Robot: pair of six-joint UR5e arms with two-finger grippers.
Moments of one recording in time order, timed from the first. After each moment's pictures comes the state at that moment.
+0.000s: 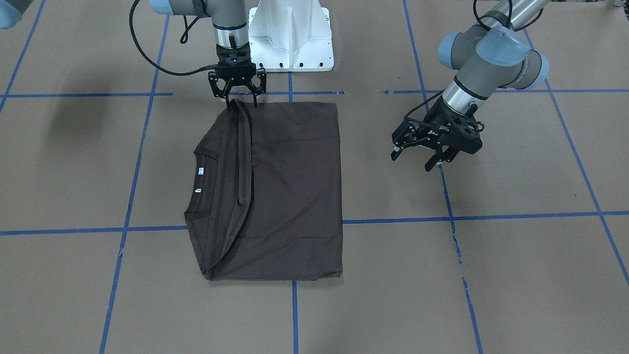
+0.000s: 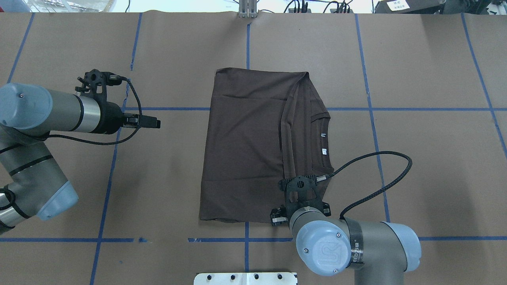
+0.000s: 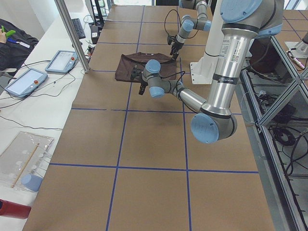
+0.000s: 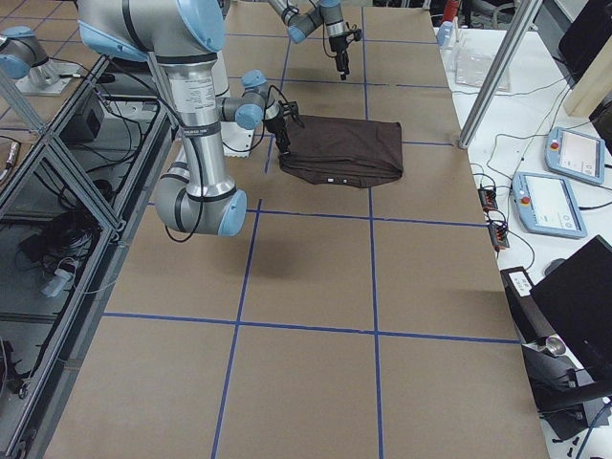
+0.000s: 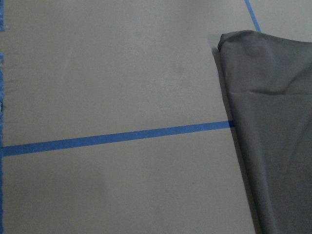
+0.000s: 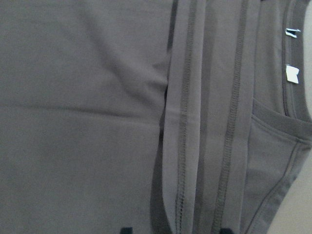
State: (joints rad) left arm -0.72 -1.81 -1.74 -2.33 -1.91 -1.09; right arm 0.14 -1.18 1.98 -1.58 1.33 1.26
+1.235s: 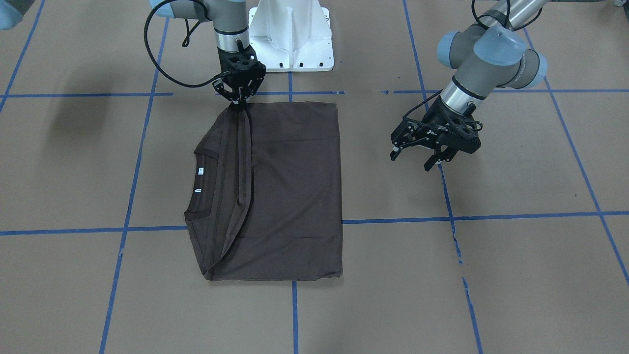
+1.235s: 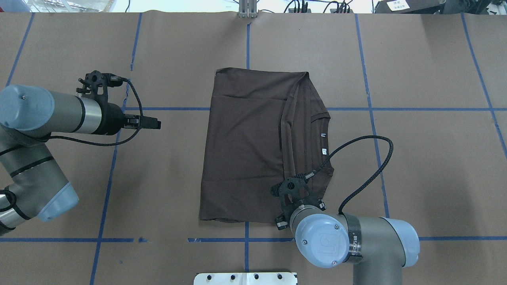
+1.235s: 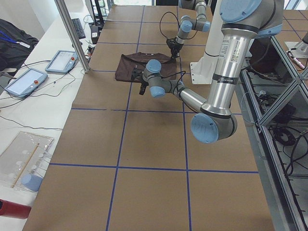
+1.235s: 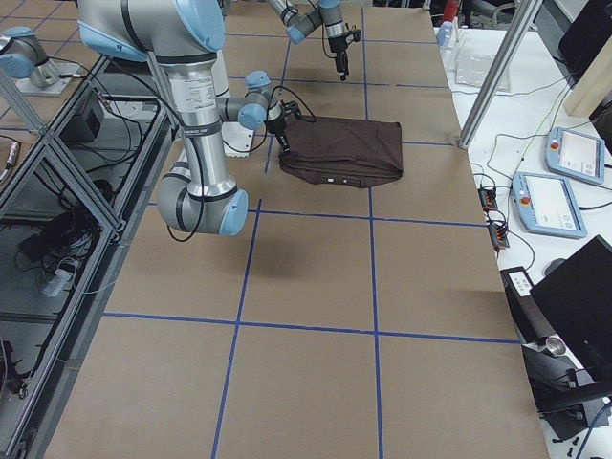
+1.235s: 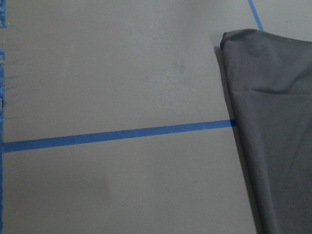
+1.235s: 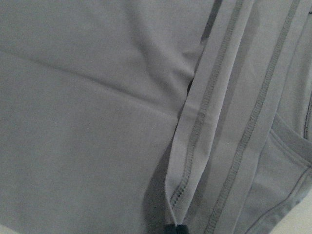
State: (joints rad) left arm -0.71 -1.81 -1.74 -2.32 -1.90 -1.09; right arm 0.17 -1.18 1.97 -1.59 1.39 1.05
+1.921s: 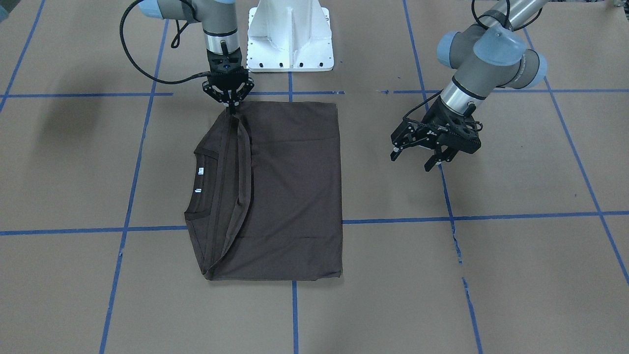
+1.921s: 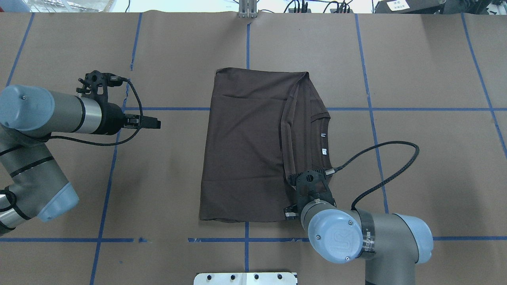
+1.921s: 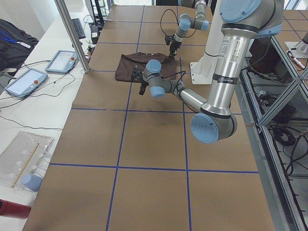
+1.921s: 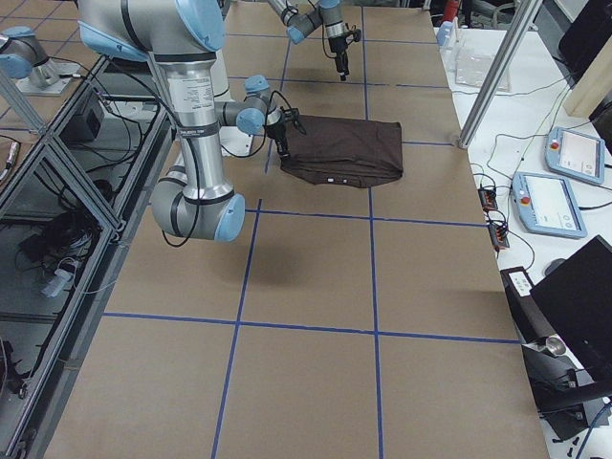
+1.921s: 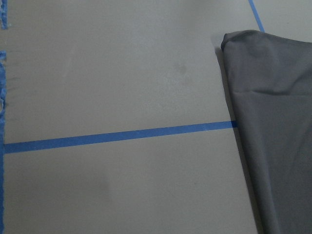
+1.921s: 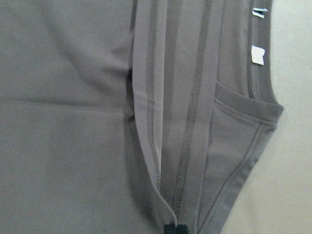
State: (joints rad) left arm -0.71 -1.81 -1.74 -2.32 -1.90 -1.09; right arm 0.14 -1.26 2.01 -1.58 1.36 1.39
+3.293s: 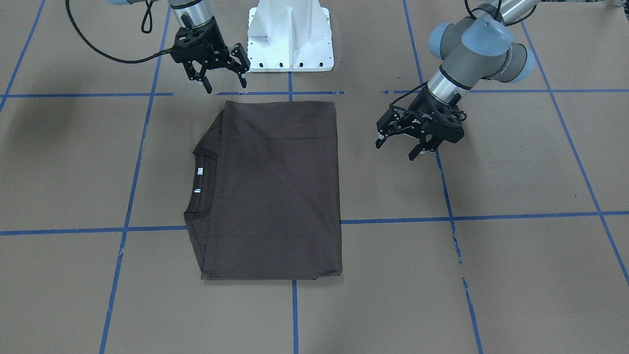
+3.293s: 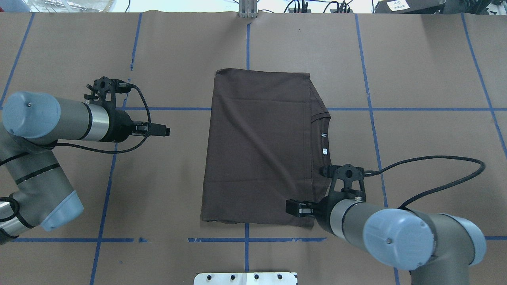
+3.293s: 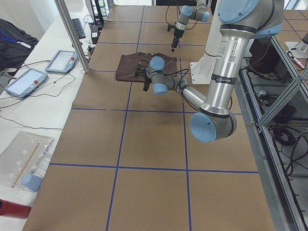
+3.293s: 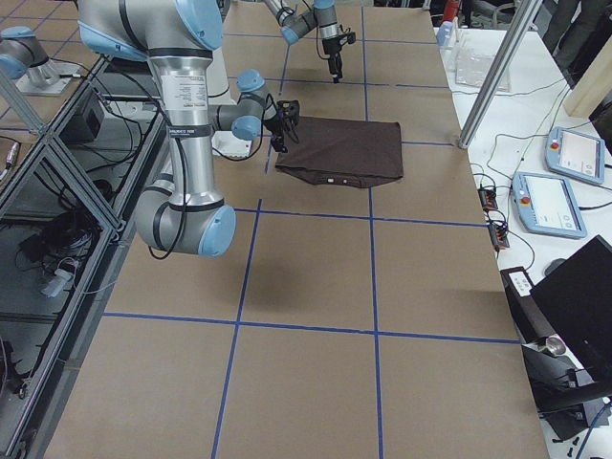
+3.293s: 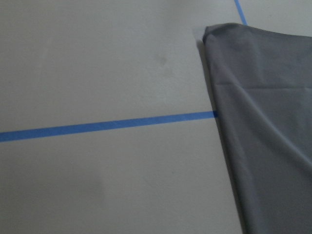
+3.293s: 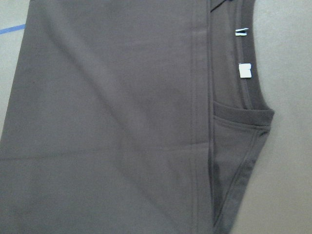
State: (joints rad) left arm -0.62 -1.82 -1.81 -2.32 -1.88 -1.20; right arm 0.22 -1.47 2.17 -1.21 1.45 1.49
